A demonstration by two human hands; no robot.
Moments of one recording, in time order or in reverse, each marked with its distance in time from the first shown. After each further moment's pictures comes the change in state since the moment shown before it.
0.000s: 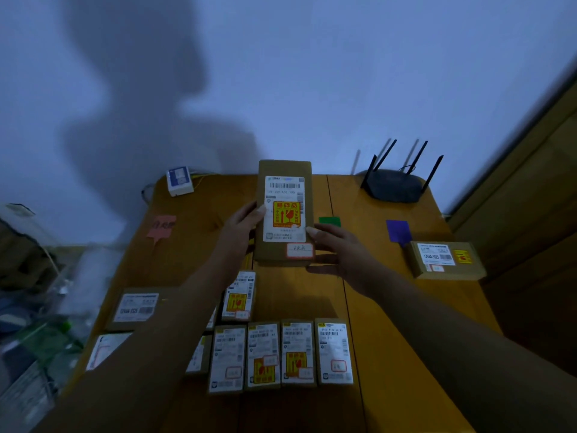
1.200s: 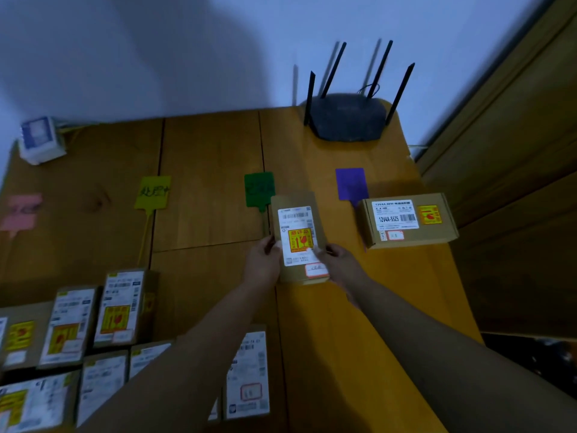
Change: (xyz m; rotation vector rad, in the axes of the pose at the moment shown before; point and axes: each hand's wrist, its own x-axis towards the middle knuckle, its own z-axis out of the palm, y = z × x) left_hand 0.116 -0.225 0.240 0.361 0.038 -0.351; right_hand 0.071 0.167 -0.240 -0.065 0.366 0.391
